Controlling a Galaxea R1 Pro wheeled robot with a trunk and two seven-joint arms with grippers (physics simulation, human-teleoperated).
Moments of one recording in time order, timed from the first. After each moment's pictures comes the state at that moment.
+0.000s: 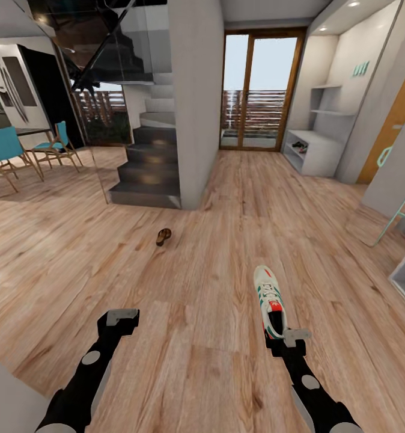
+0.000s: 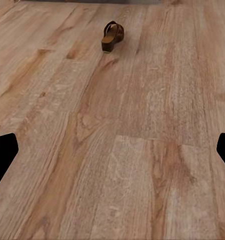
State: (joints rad) left arm -0.44 -0.03 0.20 -0.86 -0.17 -0.08 -0.06; right arm -0.50 -0.02 -0.12 -0.46 0.19 -0.37 -0.04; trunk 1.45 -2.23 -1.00
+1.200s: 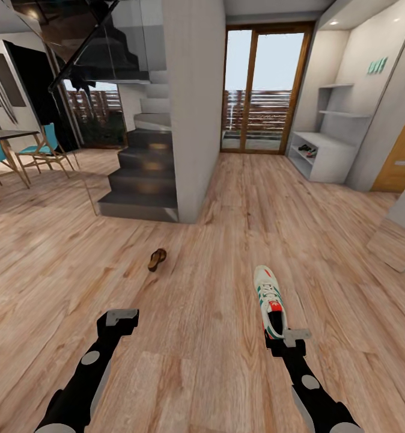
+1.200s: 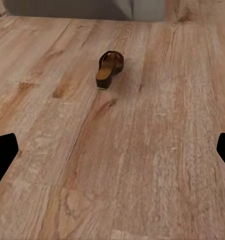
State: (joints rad) left arm -0.44 -0.03 0.20 -0.86 -0.17 -0.08 -0.06; right arm -0.50 -0.02 -0.12 -0.46 0.19 -0.37 -0.04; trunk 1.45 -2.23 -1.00
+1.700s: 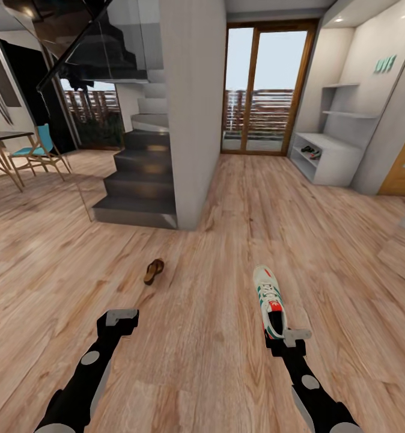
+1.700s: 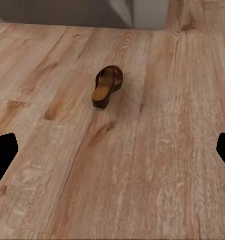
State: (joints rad) left arm -0.44 -0.03 0.20 -0.86 -0.17 -0.08 -0.06; right arm -0.50 -0.02 -0.12 -0.46 0.19 -0.37 -0.04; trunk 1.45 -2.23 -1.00
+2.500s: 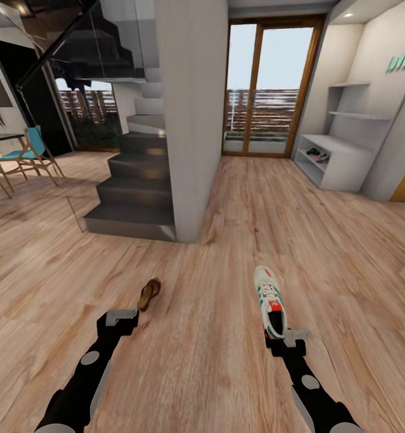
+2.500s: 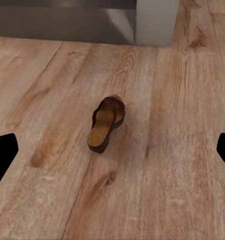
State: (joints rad) left arm -0.44 -0.03 0.21 -0.86 -0.17 -0.08 -0.06; right arm -0.50 -0.02 -0.12 -0.46 0.19 -0.37 -0.04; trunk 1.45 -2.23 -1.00
